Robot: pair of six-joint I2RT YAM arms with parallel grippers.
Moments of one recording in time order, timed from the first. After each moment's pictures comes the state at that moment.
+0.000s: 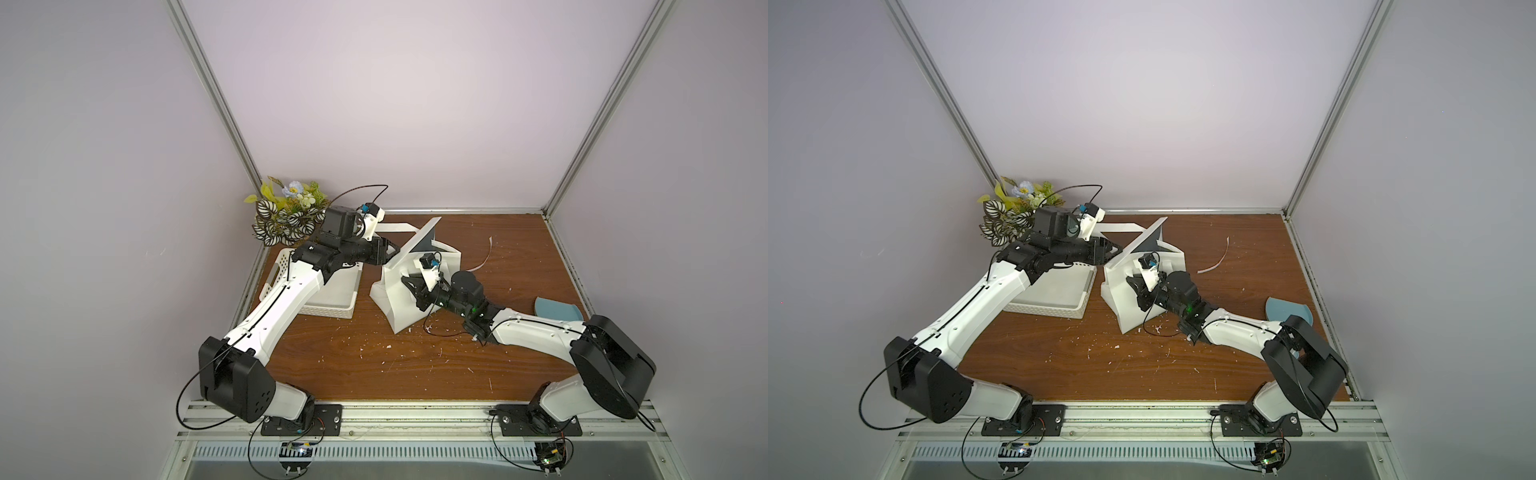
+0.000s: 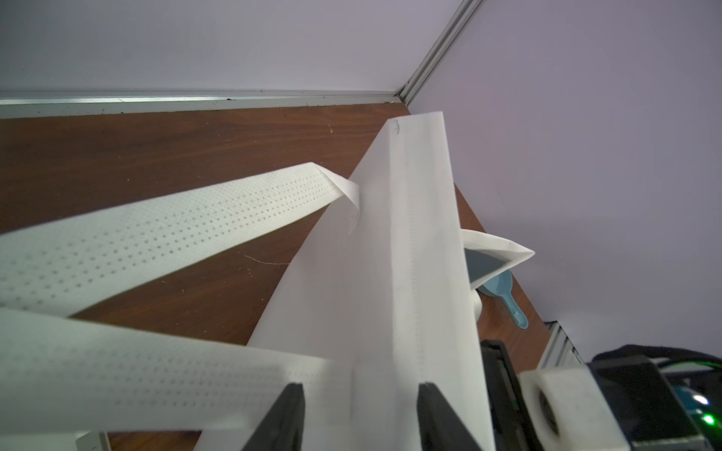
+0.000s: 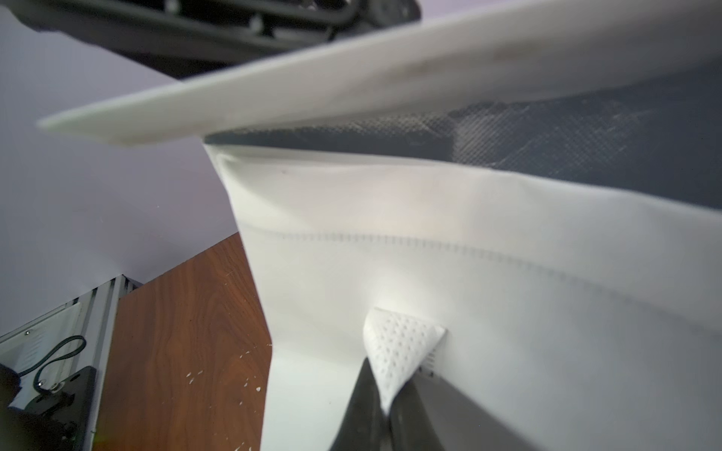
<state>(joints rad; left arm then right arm) -0.38 1.44 1.35 -0.52 0.52 -0.25 0.80 1.50 0.74 0.59 -0.17 0.18</state>
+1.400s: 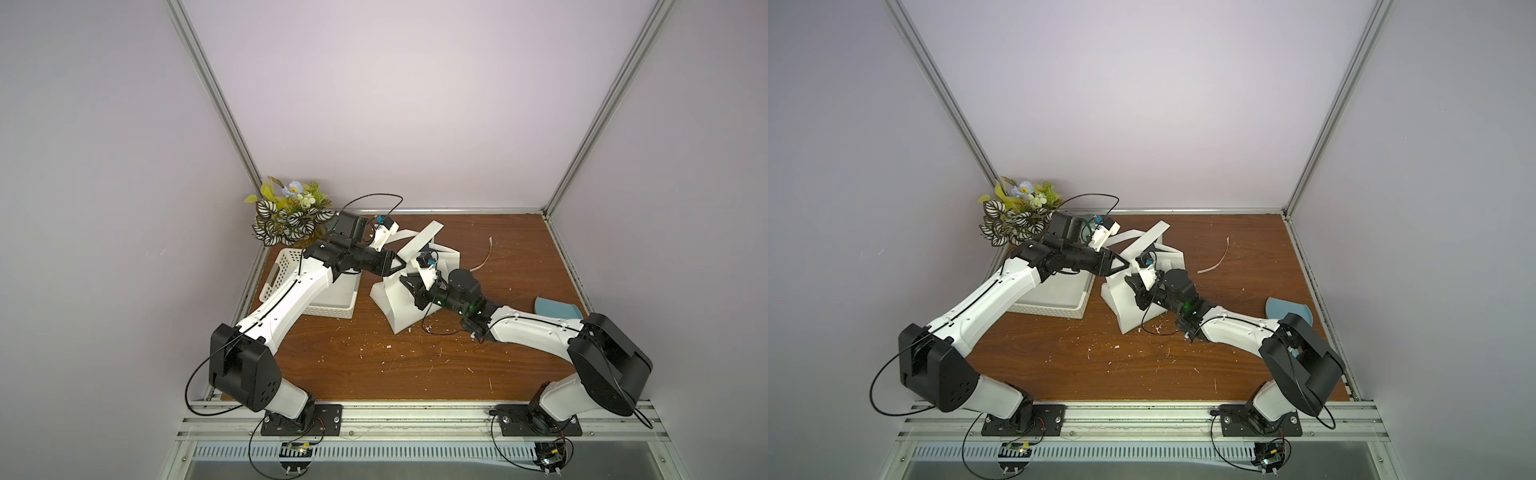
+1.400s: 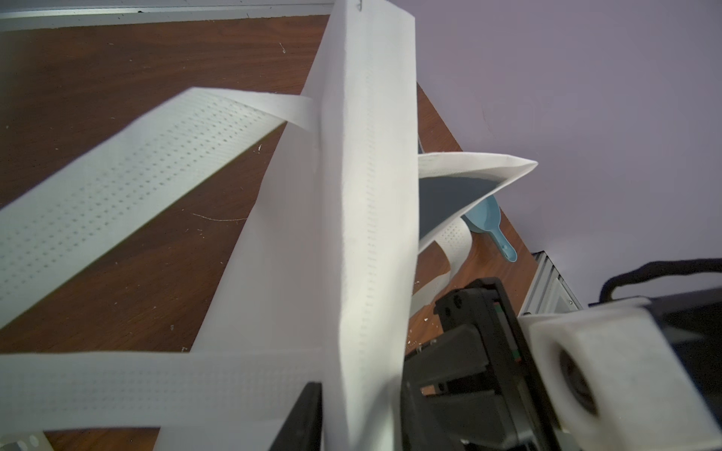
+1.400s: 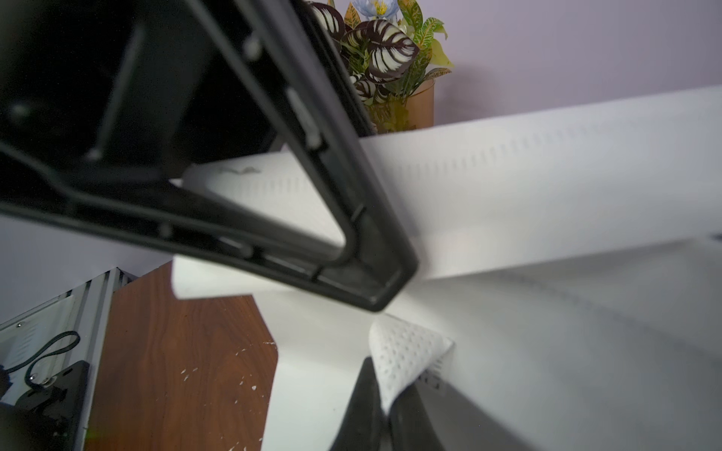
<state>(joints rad) -0.43 1.50 1.36 -0.63 0.60 -0.11 0.80 1.52 0.77 0.56 -0.17 0.16</state>
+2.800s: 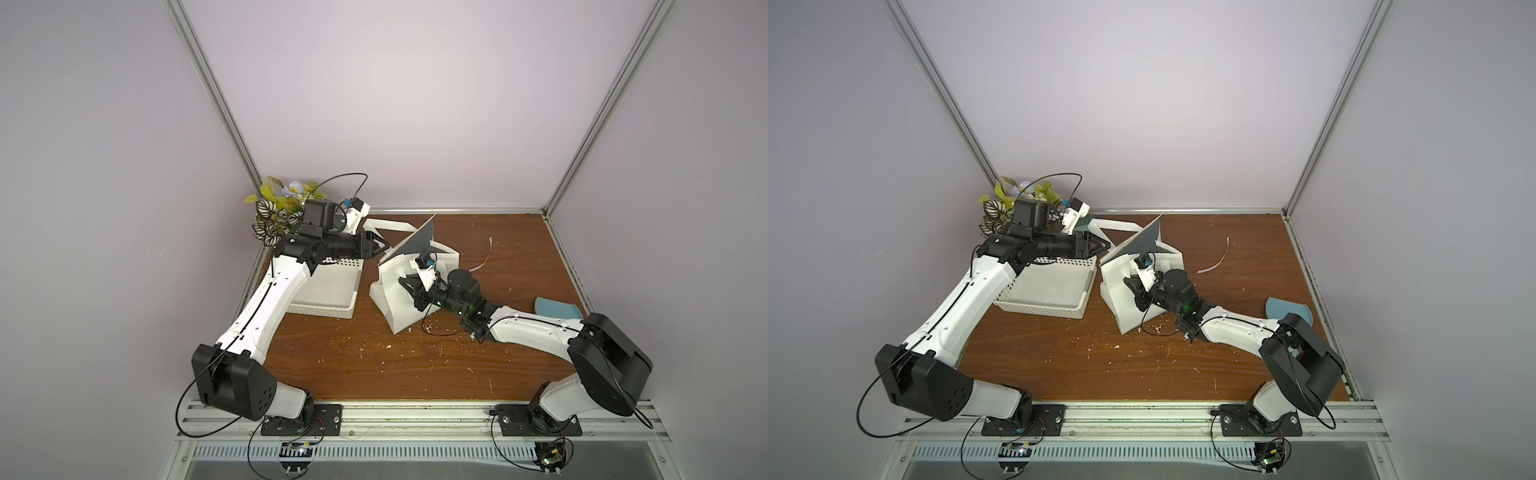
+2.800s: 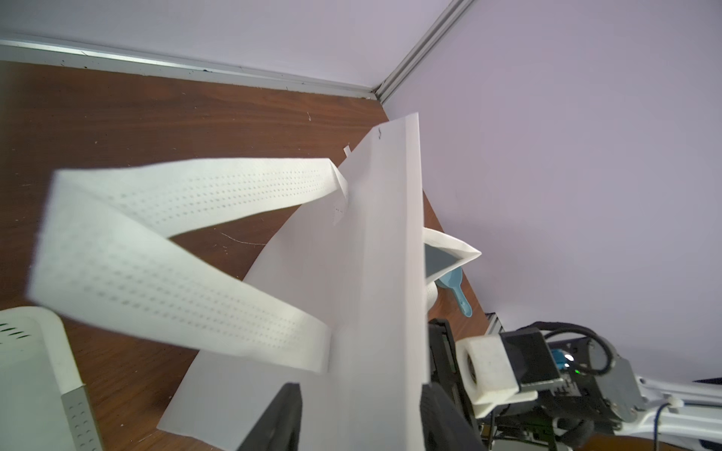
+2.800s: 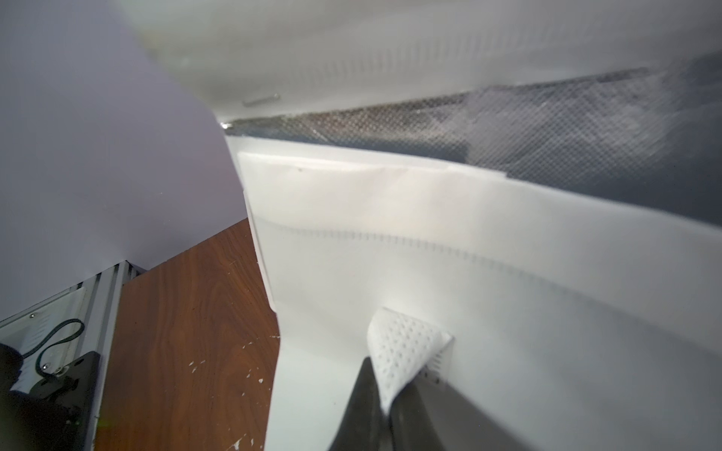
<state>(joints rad) -0.22 1.41 1.41 -0.64 0.75 -0.30 0.81 1.52 0.77 0.55 -0.19 0.16</state>
